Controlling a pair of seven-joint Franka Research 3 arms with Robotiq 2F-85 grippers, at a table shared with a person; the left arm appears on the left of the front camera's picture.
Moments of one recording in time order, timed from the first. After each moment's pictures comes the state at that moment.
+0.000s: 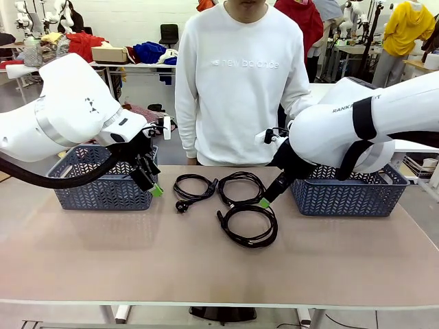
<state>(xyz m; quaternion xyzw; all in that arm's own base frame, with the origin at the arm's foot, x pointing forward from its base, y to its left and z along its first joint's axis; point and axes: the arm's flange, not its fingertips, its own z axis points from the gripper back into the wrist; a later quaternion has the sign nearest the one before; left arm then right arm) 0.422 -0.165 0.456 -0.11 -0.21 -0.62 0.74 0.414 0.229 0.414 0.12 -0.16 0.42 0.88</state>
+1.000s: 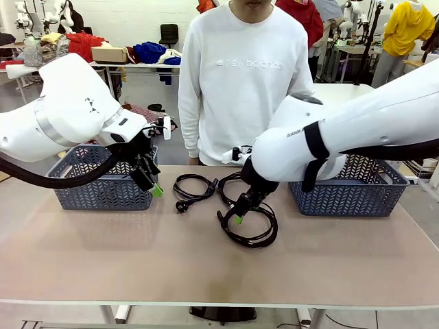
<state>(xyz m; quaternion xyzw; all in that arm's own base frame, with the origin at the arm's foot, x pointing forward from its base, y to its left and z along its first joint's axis) 0.422 -0.165 0.456 -0.11 -0.21 -0.62 0.74 0.422 0.315 0.363 0.10 -0.09 0.41 0.90</state>
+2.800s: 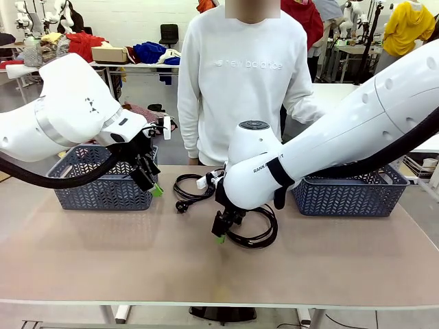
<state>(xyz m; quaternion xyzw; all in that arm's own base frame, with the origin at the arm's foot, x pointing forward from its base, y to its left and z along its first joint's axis) 0.422 -0.165 0.456 -0.11 -0.21 -0.62 0.74 0.438 0.371 0.299 0.05 -0.05 0.42 0.91</state>
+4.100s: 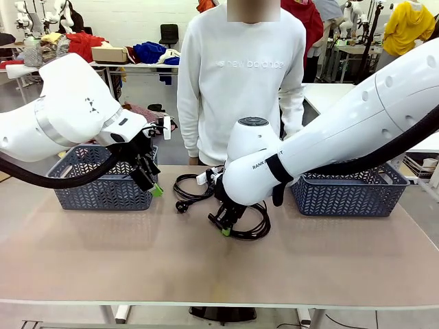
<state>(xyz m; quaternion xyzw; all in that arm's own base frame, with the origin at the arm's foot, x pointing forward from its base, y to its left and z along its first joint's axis) 0.422 -0.166 0.456 -0.11 -0.21 -0.62 0.74 0.442 0.372 0.306 0.05 -0.05 0.40 0.91</state>
